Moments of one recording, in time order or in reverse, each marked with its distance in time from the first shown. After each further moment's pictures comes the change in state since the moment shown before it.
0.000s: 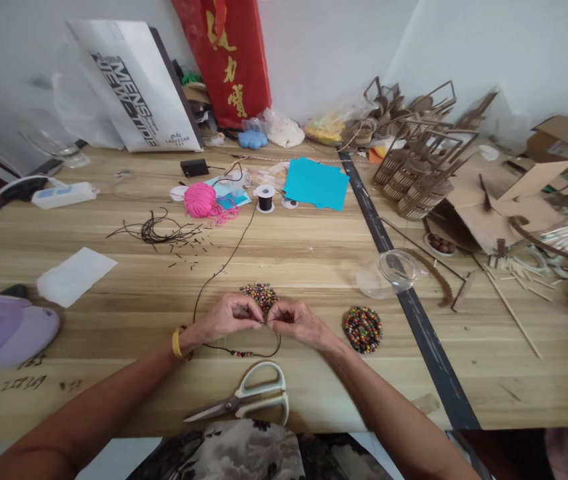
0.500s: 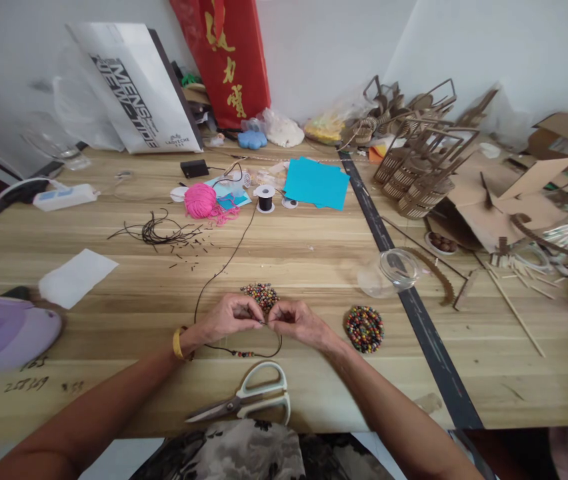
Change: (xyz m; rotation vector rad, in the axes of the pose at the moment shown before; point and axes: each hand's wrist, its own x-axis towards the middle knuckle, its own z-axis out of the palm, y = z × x) left_hand 0.000 -0.001 -0.001 0.017 0.006 -0.017; right_hand 0.000 0.000 -0.001 -0.007 -0.016 -0.005
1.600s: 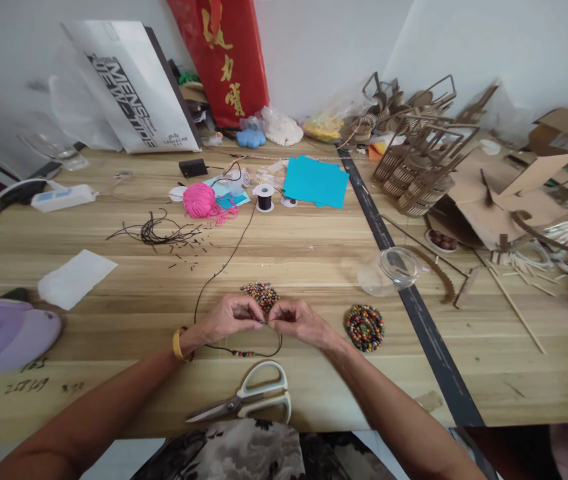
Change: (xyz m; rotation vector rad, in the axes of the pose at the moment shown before) left_hand -0.001 0.000 0.001 0.010 -0.002 0.007; right_hand 0.000 -0.001 0.000 0.012 0.008 0.000
